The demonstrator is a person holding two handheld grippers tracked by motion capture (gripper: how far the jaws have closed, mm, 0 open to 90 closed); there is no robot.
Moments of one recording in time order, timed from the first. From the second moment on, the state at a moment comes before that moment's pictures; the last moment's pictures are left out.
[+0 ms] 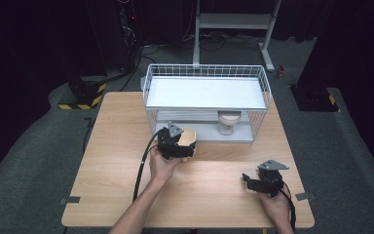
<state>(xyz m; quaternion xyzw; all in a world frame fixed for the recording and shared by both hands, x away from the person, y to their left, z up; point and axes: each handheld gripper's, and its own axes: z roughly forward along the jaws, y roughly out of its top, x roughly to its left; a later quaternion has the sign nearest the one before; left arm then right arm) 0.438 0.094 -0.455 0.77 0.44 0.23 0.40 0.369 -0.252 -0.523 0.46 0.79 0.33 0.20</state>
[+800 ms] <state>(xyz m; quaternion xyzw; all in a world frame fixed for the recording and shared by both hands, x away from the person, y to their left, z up) 0.468 0.104 -0.458 0.75 0.47 0.26 0.39 0.369 -0.252 -0.523 0.46 0.79 0.33 0.20</state>
